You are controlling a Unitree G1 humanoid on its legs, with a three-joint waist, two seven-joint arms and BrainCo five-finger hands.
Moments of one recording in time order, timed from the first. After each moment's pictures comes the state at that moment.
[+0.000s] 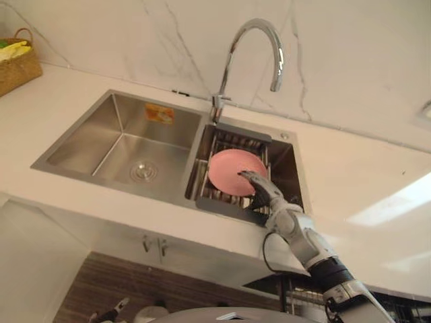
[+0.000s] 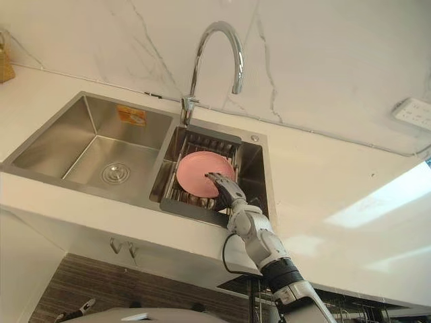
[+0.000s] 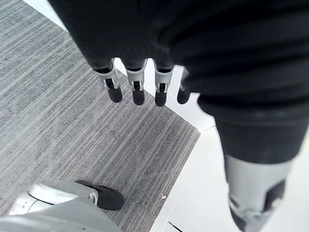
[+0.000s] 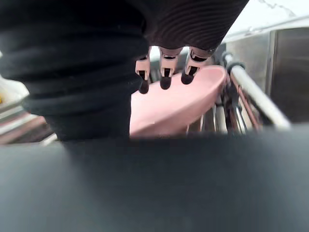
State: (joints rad) left arm 0.22 0.11 0.19 0.92 -0.17 0.11 0.36; right arm -0.24 -0.39 0.31 0.26 -0.76 0.03 0.08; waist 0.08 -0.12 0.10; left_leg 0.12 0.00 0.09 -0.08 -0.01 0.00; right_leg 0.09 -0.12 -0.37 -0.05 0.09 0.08
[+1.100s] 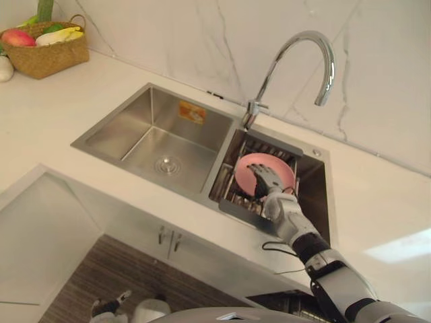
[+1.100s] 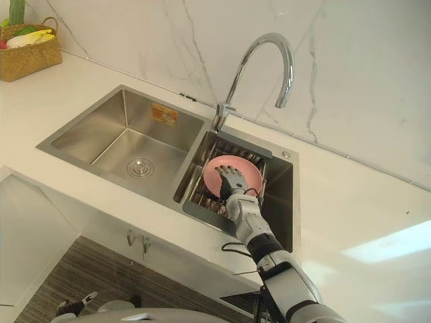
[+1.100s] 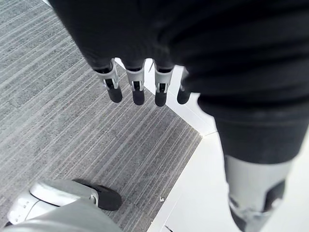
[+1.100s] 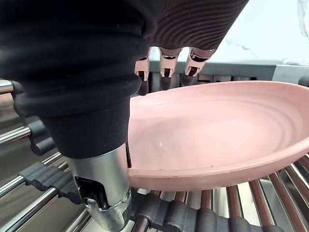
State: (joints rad) left arm 0.20 0.13 0.15 0.88 -0.11 0.12 0.33; right arm -0.46 -0.32 0.35 0.65 -0.85 0.16 -0.16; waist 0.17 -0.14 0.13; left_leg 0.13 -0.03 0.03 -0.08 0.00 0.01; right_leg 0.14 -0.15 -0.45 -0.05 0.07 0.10
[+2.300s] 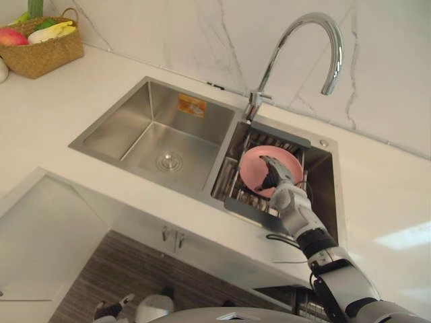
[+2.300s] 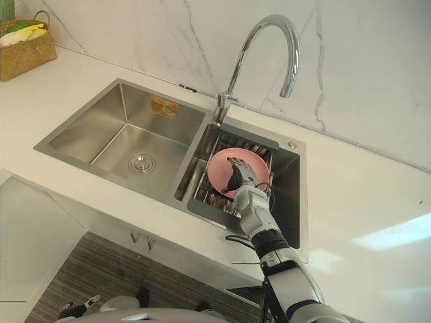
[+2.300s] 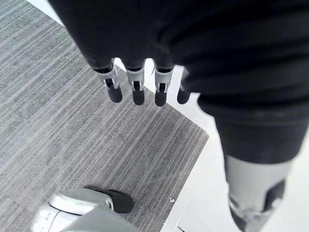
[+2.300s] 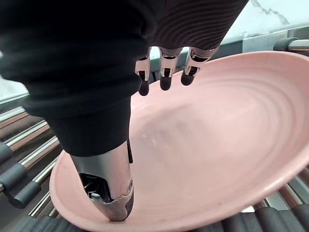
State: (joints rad) left arm 0.22 0.12 0.15 0.87 -0.09 0.13 0.28; right arm -0.47 -0.33 0.23 0.55 -0.66 0.23 -0.07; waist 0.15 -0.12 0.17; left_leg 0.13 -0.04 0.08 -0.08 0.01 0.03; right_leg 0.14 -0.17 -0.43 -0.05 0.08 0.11
